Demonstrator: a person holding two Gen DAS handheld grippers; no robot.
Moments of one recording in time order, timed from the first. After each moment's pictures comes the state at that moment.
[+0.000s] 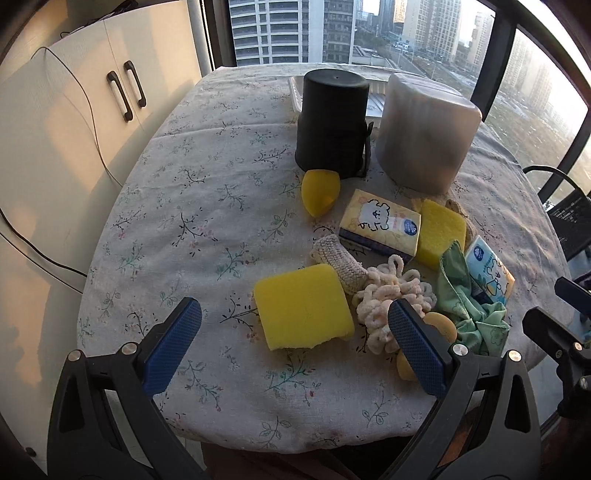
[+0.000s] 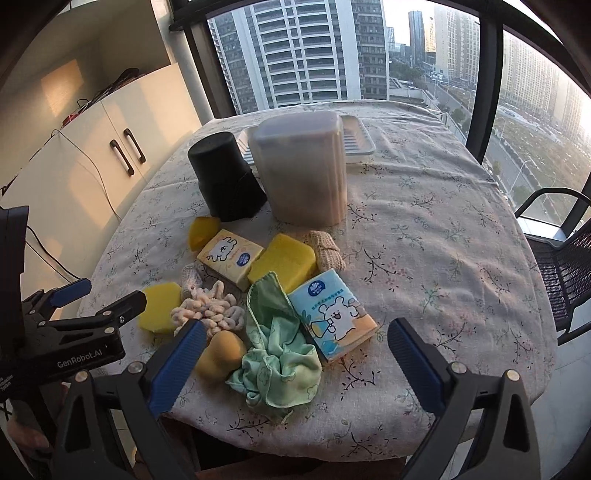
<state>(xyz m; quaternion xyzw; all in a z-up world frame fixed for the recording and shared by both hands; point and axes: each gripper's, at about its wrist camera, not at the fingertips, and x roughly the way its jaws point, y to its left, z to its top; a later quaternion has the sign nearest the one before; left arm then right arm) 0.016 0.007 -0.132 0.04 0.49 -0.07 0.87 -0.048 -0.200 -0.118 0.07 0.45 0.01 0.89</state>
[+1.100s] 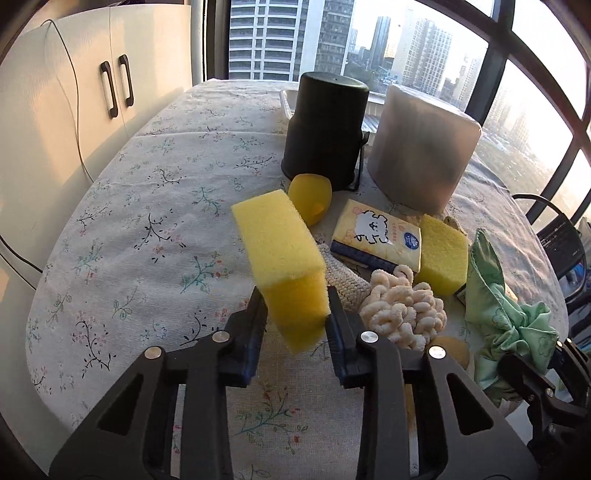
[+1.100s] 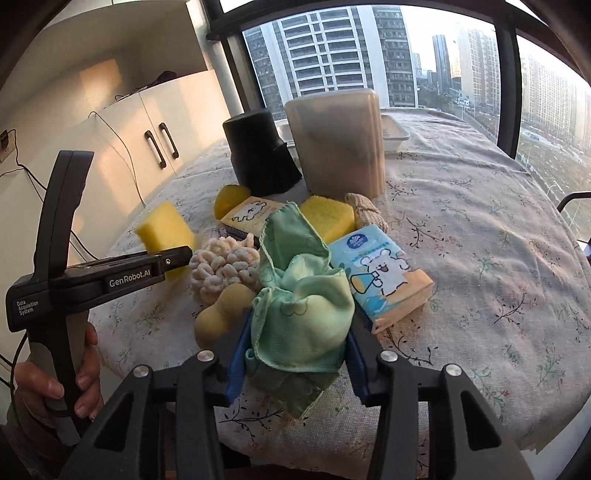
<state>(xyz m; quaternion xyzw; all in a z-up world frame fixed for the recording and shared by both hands) 0.024 0.013 -0.158 -0.02 0.43 -0.11 0.89 -0.079 -0.180 -0.166 0.06 0.37 0.07 0.93</state>
